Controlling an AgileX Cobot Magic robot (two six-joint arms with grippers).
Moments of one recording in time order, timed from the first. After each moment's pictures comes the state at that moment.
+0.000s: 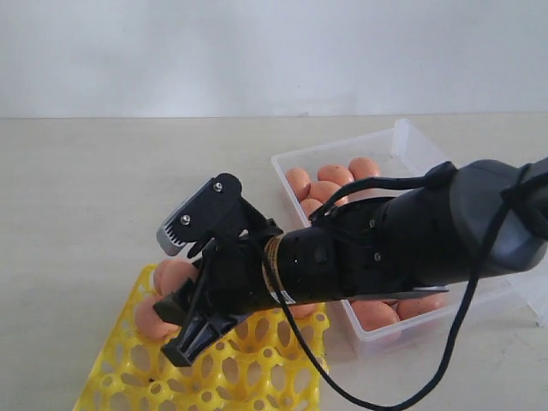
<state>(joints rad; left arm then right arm) -0.02 0.00 0.00 0.00 0.34 -0.04 0.70 1.85 -0.88 -0.91 -0.38 0.75</state>
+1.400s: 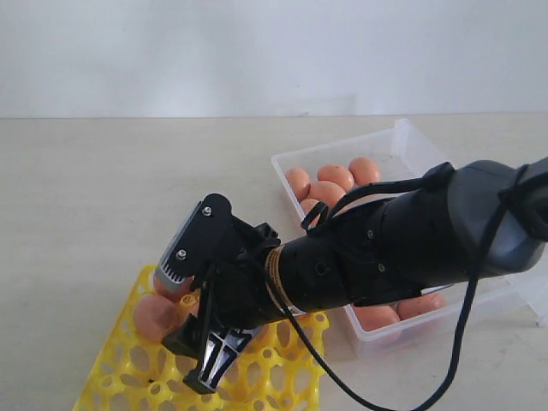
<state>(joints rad) -0.02 0.00 0.00 0.00 0.34 -0.04 0.70 1.85 -0.88 -1.14 -0.35 0.79</state>
